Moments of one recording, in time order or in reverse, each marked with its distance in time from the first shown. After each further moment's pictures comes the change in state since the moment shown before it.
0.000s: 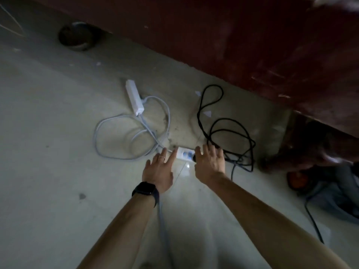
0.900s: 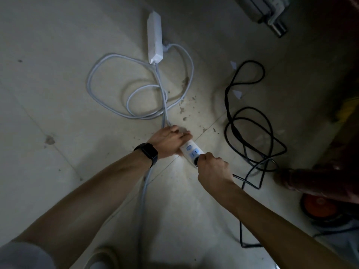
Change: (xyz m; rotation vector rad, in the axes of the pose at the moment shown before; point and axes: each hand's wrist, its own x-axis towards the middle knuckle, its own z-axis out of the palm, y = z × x) left_hand 0.094 -0.028 0.098 0.128 0.234 0.365; right_hand 0.002 -0.015 0.074 -0.204 -0.086 -0.208
